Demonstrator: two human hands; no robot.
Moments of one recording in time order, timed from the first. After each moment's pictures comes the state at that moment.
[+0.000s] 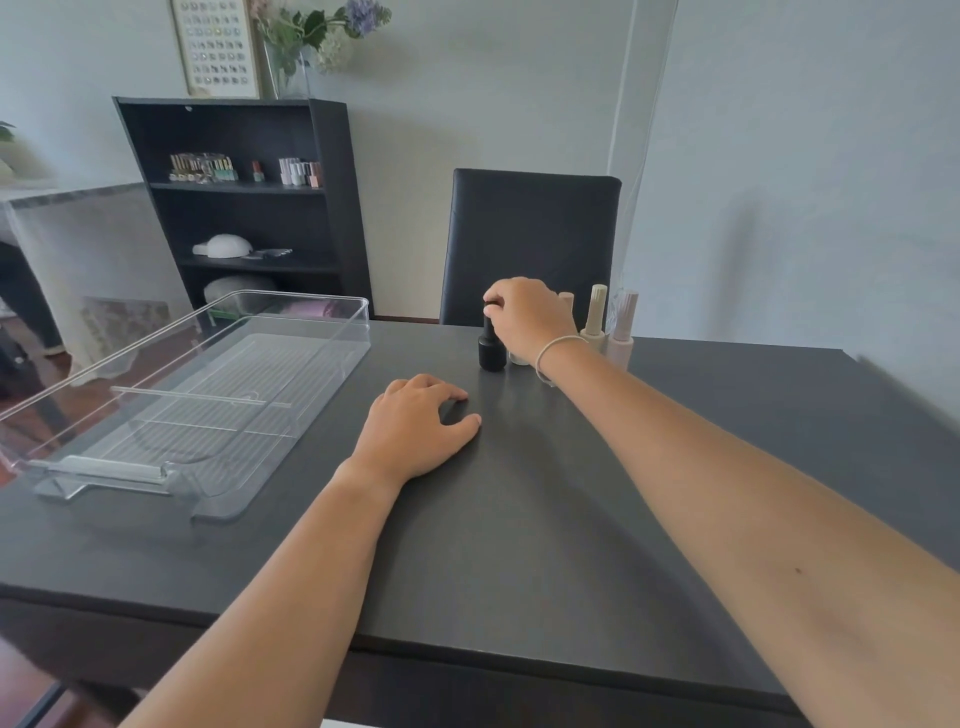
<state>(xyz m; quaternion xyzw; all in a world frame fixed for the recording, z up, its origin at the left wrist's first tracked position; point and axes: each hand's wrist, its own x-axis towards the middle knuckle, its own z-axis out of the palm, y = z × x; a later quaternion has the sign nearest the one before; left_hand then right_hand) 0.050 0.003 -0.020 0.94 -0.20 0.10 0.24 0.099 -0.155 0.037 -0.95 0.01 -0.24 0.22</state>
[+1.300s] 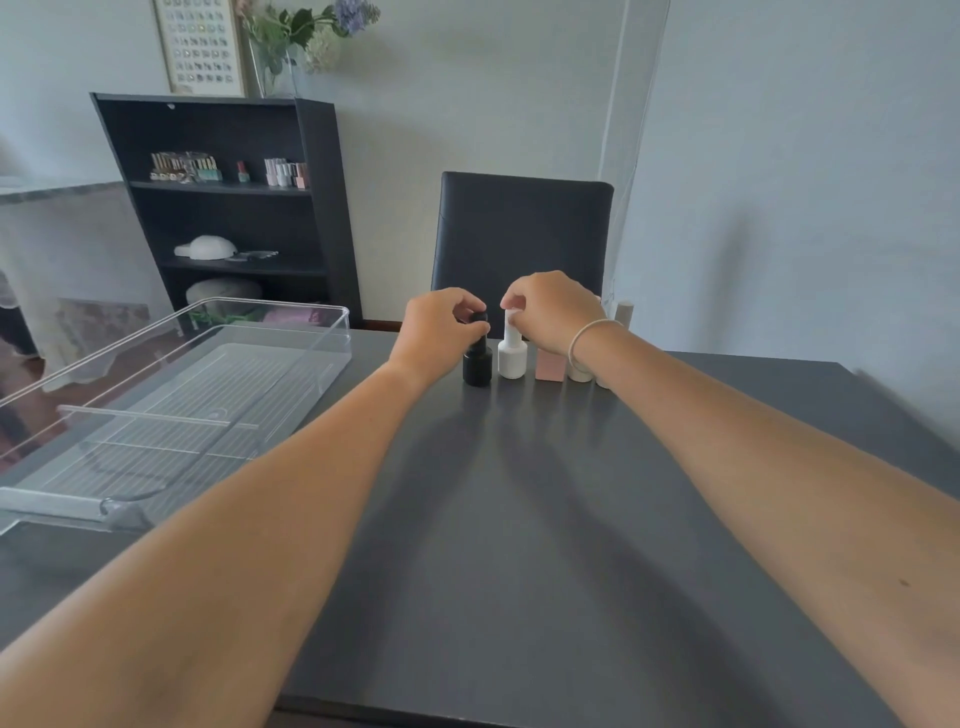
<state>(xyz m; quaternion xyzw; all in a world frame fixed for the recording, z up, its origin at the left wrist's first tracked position) 0.132 -0.049 0.028 0.85 -0.21 0.16 0.46 0.095 -0.187 0.065 -0.98 -0.01 -0.16 0.14</state>
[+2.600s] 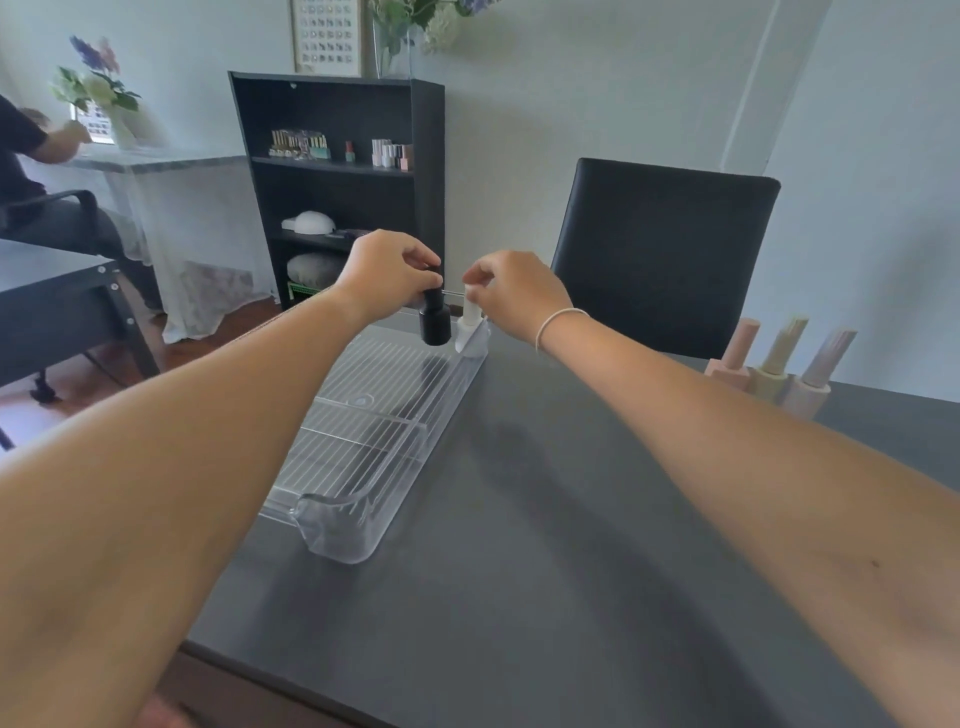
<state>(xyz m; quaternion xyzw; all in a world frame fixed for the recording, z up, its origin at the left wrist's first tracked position) 0.201 0.133 0.057 0.88 -0.12 0.18 0.42 0.169 -0.022 0.058 -0.94 -0.15 -0.18 0.25</state>
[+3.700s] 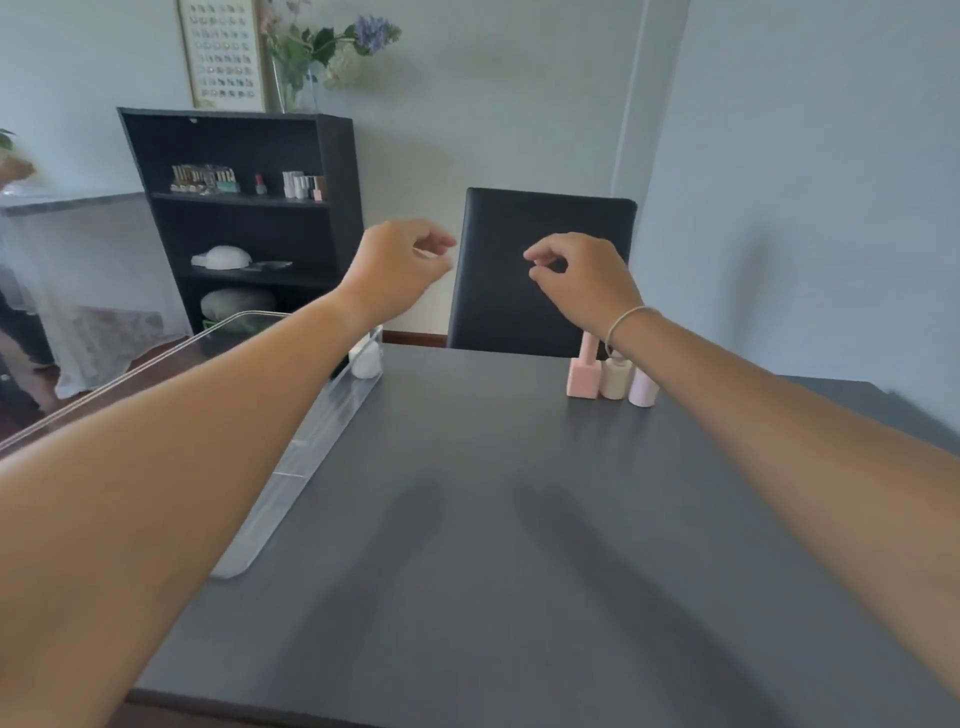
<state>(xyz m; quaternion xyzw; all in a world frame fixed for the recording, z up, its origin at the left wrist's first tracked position) 0.150 0.024 0.098 0.85 -0.26 0.22 0.40 0.100 -0.171 0.093 -0.92 -0.06 -0.30 0.26</state>
